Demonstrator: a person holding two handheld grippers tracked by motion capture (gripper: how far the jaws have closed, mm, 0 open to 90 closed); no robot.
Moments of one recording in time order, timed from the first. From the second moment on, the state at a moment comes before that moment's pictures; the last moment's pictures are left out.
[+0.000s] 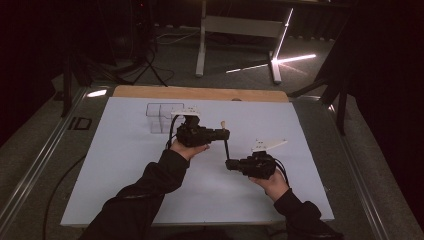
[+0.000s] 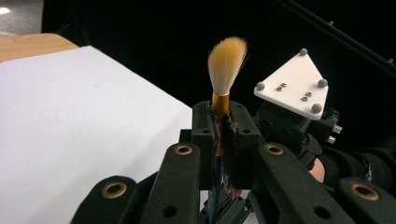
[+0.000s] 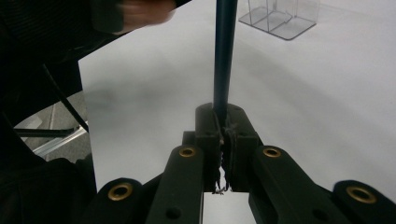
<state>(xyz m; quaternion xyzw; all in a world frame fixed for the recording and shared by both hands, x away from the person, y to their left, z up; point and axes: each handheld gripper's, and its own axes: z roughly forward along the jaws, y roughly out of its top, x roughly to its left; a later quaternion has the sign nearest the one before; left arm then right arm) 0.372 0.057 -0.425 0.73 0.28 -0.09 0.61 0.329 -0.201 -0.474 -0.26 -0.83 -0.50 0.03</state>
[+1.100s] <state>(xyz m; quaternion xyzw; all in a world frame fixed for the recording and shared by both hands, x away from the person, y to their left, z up) 0.362 0.085 -0.400 0.76 0.28 -0.01 0.59 0.326 -0.200 -0.471 -0.26 -0.83 -0.50 0.00</state>
